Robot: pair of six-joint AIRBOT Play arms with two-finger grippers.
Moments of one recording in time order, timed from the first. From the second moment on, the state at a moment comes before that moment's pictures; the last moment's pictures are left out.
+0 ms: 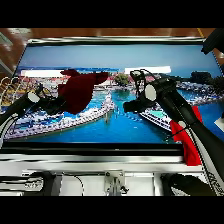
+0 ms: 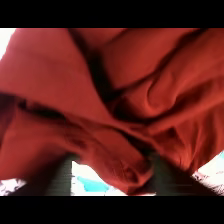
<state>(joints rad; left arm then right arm) 0.05 -1.51 0.99 1.08 -0.69 -1.74 0.51 -1.32 1.29 -1.51 1.24 1.76</state>
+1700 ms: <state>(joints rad) -0.74 -1.22 1.21 0.91 -0.75 -1.74 0.51 -0.64 1.29 -2.24 1.50 1.98</state>
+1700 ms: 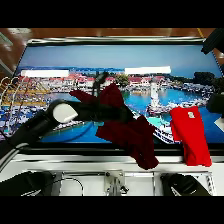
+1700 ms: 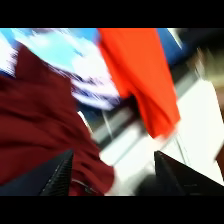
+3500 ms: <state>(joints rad) -0.36 -1.65 1.10 0.86 -0.74 -1.72 0.51 -1.02 1.29 -1.60 1.51 1.82</state>
